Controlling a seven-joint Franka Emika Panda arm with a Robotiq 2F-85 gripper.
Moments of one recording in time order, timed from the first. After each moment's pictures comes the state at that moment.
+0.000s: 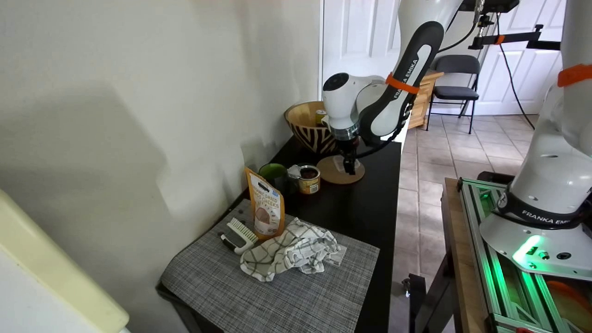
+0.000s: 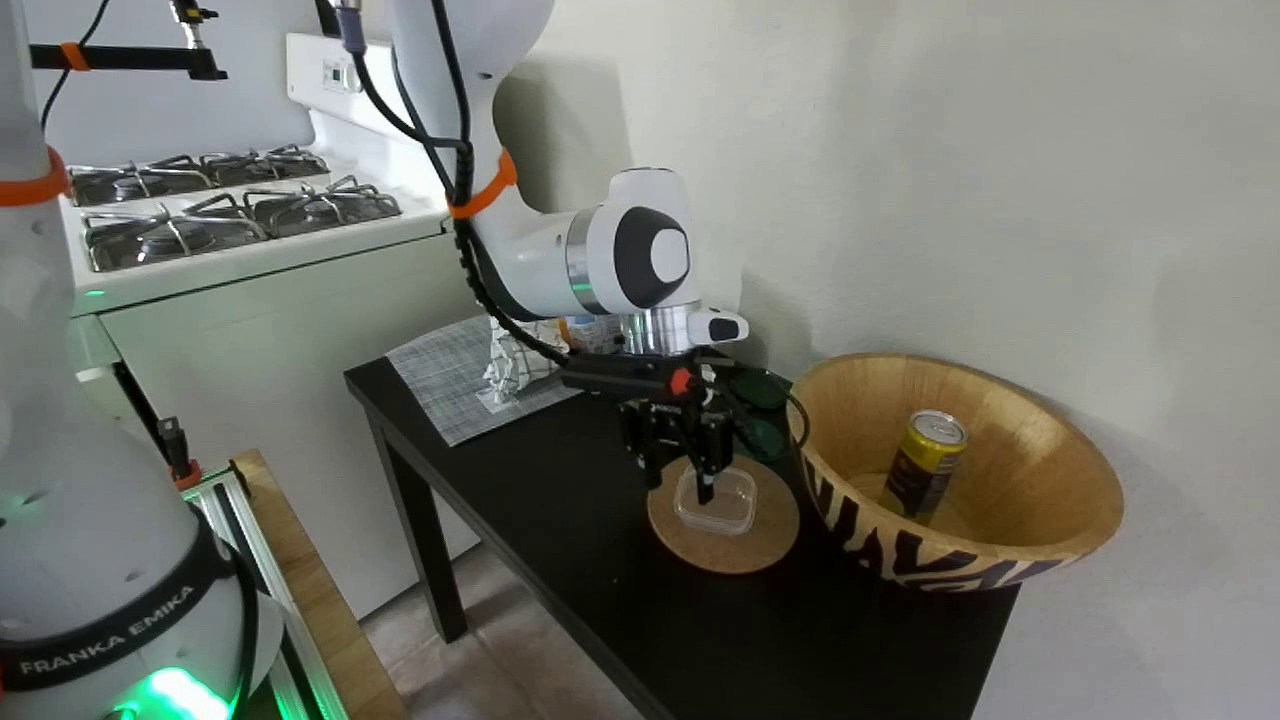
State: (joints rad) arm -0.11 0.28 -0.14 -2.43 -0.68 2.58 0.21
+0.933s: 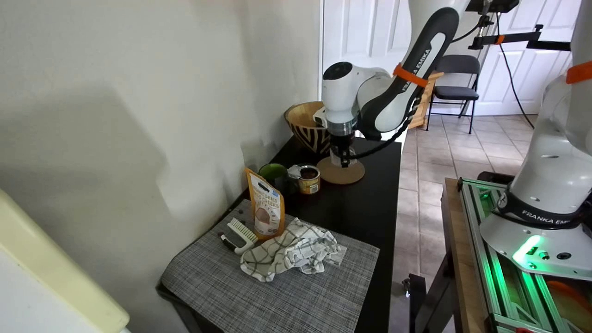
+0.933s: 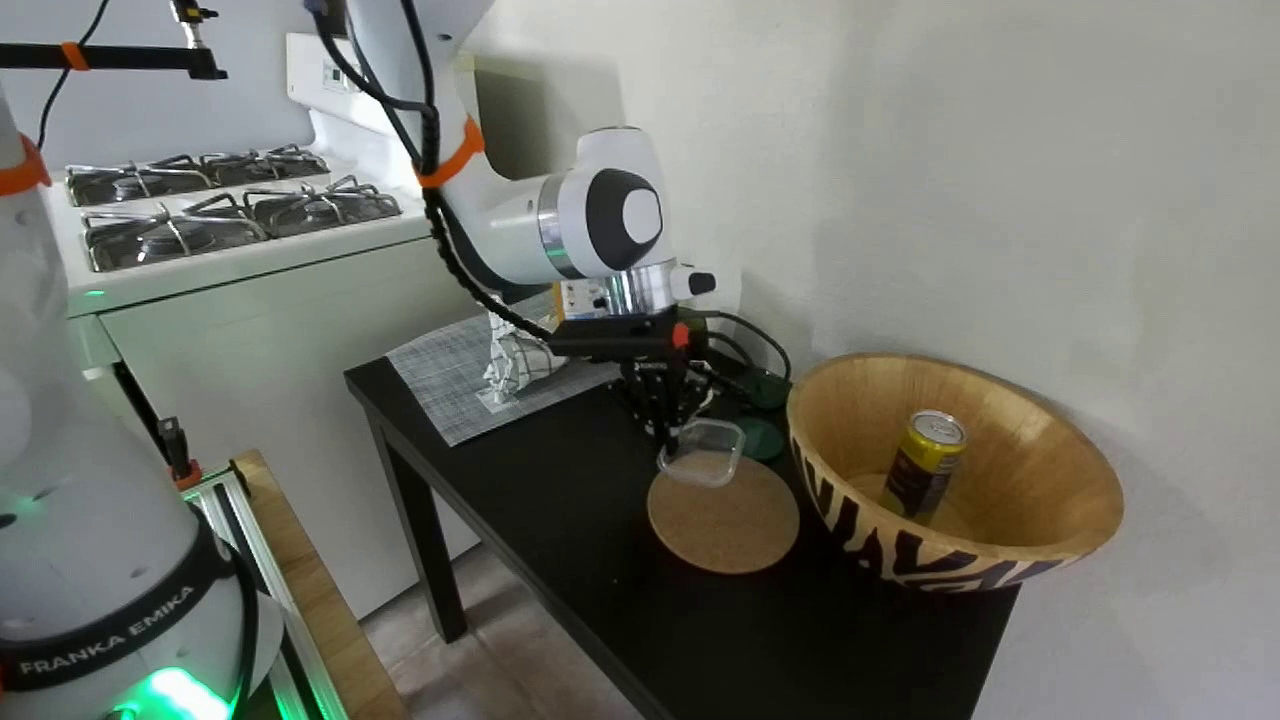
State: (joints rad) arm -0.06 0.18 -0.11 -2.48 -0.66 2.61 0.05
